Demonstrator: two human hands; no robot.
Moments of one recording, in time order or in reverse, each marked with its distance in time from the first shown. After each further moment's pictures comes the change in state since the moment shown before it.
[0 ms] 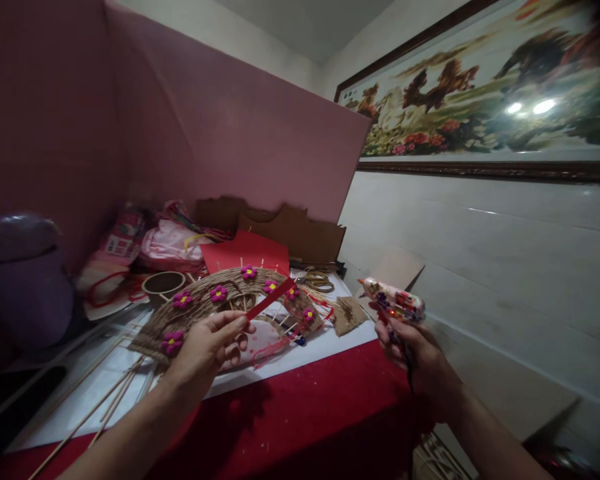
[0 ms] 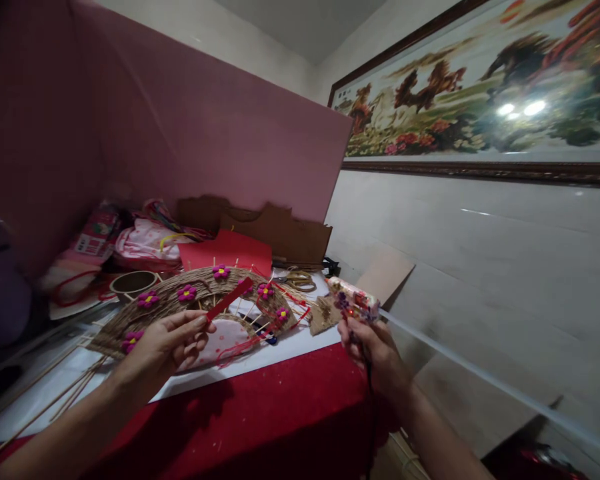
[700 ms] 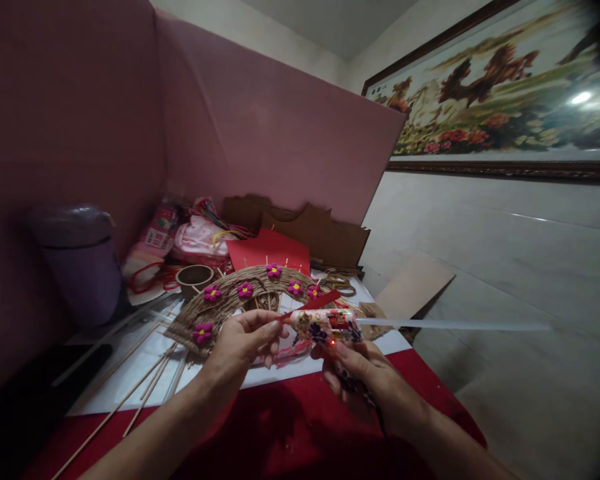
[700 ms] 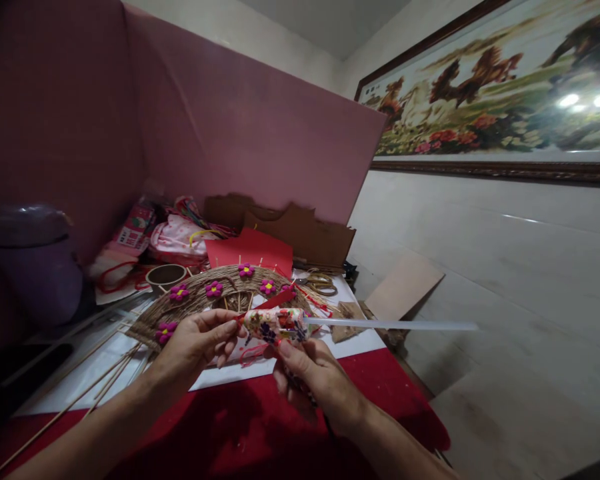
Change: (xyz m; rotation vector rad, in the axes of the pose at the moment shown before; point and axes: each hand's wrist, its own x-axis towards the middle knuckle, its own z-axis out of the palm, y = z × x) left_hand -0.004 -0.004 0.005 -0.002 -0.141 0.113; right_hand -0.009 -0.010 0.113 -0.036 -0.475 0.288
